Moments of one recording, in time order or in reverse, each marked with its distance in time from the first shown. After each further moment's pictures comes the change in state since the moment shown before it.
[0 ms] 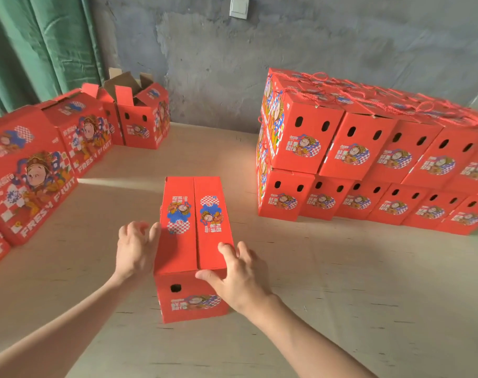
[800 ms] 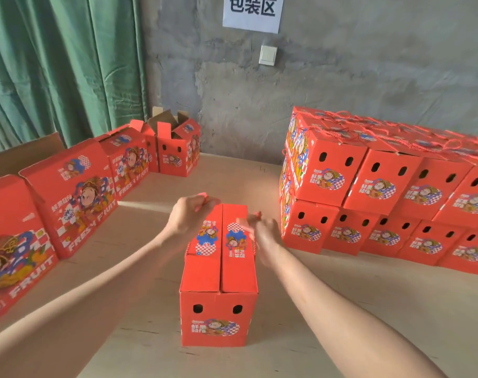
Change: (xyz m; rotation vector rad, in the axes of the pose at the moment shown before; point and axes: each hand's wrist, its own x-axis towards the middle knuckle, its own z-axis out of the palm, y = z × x) left_hand 0.032 0.106 -0.048 -0.235 -0.149 0.234; right_hand 0.128 -0.008 -0.015 1.154 -0.228 0.856
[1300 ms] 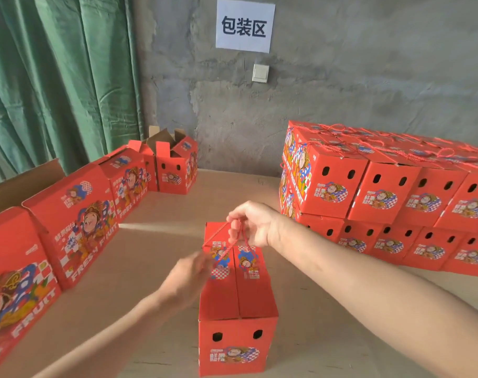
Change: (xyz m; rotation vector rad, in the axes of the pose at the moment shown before) left_hand -0.033 -0.054 -0.015 0.307 -0.228 0.019; right_hand -0.014 -0.086 0.042 -0.086 -0.388 0.280
